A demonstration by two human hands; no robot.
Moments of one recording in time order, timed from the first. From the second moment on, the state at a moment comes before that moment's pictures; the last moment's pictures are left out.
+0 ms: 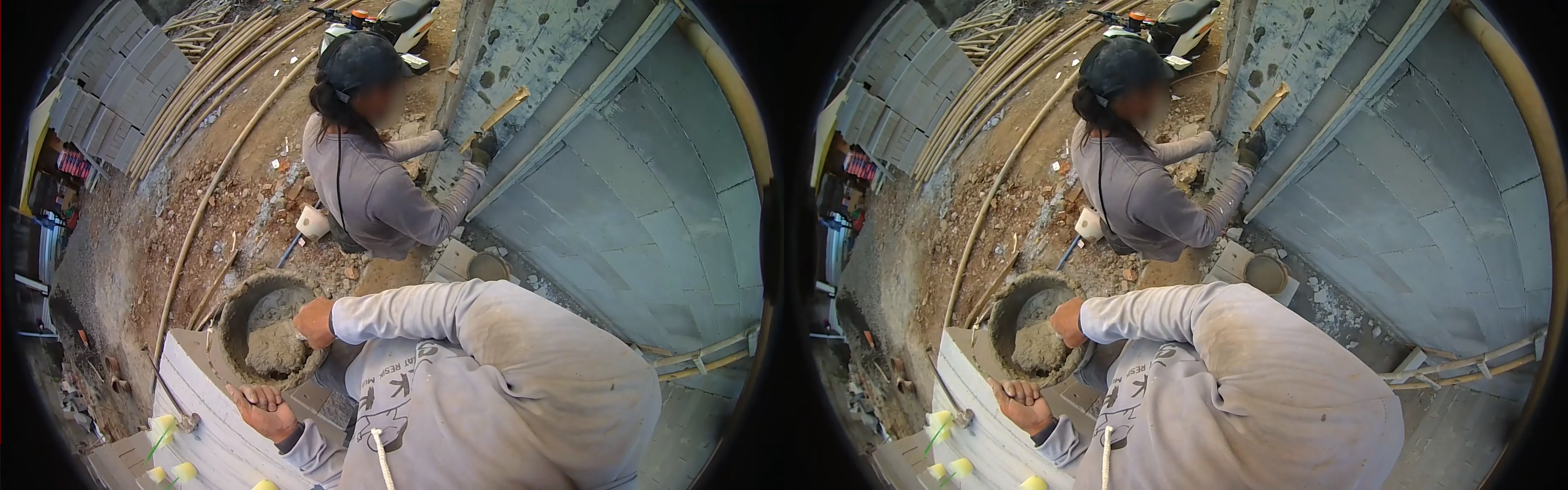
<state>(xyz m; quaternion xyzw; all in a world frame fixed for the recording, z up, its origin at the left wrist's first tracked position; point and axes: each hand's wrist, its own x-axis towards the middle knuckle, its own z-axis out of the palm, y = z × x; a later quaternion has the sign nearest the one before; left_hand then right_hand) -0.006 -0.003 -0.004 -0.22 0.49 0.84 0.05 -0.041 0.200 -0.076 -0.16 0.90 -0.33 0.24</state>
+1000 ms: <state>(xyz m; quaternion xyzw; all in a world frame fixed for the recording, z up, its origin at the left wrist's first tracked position) -0.007 -0.004 -0.005 -0.21 0.50 0.84 0.05 -0.043 0.200 -0.069 -0.15 0.90 -0.30 0.27</state>
